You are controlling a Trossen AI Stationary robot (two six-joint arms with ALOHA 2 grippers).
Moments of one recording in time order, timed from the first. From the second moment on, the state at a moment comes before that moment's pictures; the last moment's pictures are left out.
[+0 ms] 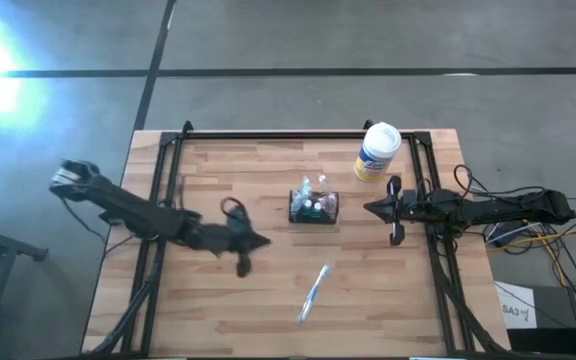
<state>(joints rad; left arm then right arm) -0.35 1.24 0.76 0.02 -0.40 -0.45 0.01 0.41 0.01 0.45 0.11 0.13</state>
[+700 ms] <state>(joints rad) -0.37 2.16 1.76 -0.63 -0.26 -0.58 0.01 0.41 0.01 0.45 0.10 0.17</state>
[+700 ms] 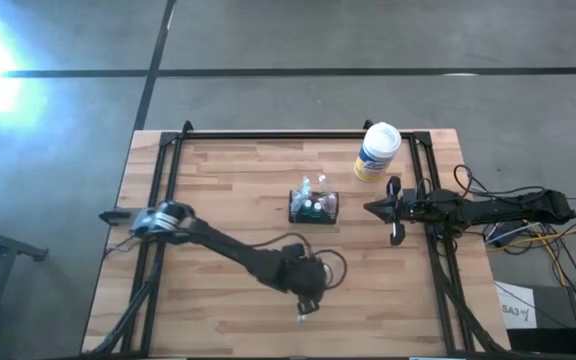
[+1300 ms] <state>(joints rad) -0.32 2.35 1.95 -0.79 -0.19 -0.57 0.01 0.41 0.01 0.45 0.10 0.17</state>
